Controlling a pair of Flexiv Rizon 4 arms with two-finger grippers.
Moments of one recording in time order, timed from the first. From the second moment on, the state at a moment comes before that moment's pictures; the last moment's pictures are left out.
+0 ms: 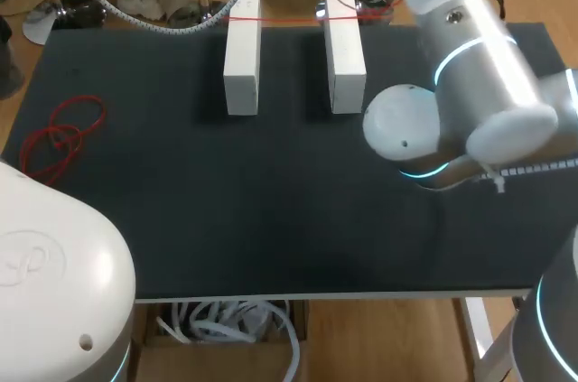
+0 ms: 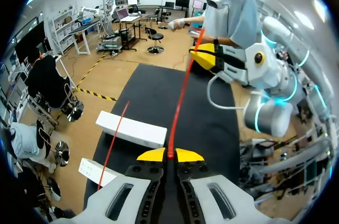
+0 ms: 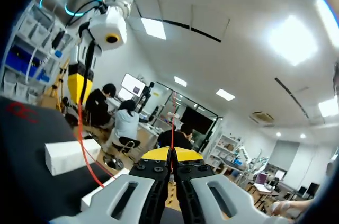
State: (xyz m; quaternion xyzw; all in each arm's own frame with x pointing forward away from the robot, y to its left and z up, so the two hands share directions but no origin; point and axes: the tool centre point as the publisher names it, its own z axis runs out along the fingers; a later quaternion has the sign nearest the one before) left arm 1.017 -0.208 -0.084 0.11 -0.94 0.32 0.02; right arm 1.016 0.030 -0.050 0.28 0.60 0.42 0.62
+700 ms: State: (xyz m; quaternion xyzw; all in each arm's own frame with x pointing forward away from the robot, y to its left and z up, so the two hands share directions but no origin) left arm 1.017 -0.208 -0.084 0.11 -0.94 0.32 0.02; right arm 1.026 0.044 -0.046 0.30 0.60 0.37 0.64
